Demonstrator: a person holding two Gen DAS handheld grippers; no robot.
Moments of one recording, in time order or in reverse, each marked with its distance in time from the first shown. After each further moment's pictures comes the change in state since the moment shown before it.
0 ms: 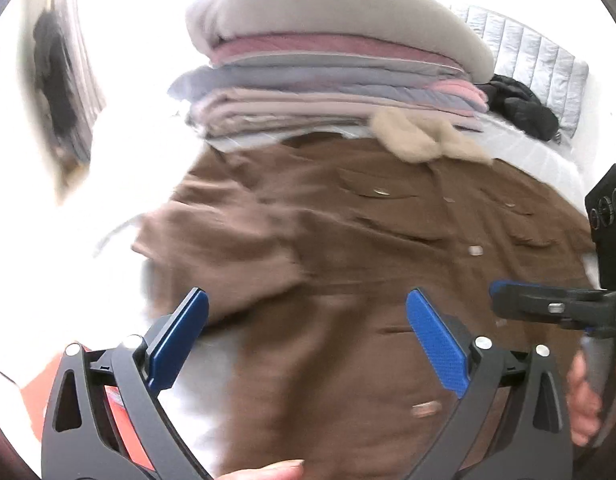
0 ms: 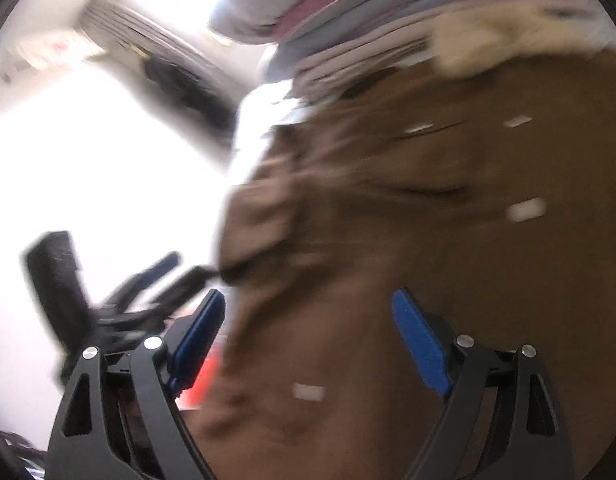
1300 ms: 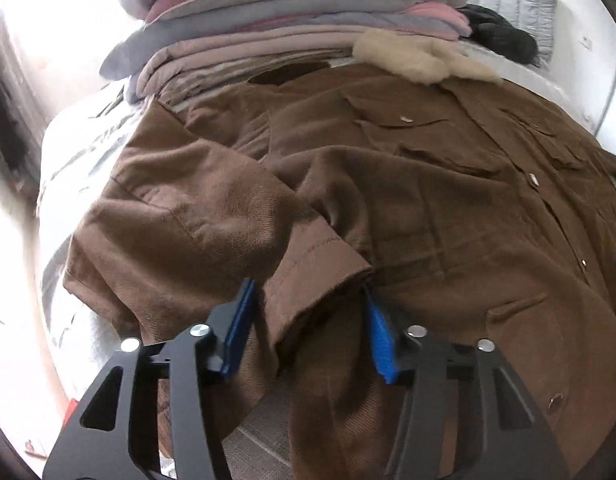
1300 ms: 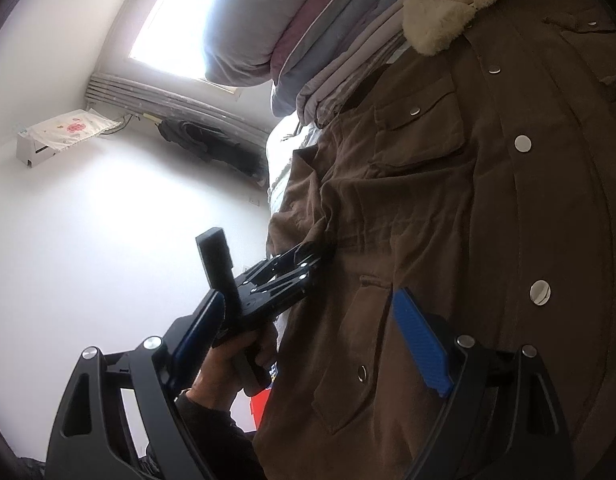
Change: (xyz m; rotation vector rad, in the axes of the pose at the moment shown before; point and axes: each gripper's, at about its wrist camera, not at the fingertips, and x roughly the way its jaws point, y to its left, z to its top) left arm 0.131 0.022 0.001 0.216 0.147 -0.114; right arm -0.032 -0.027 -0.038 0.201 -0.124 0.124
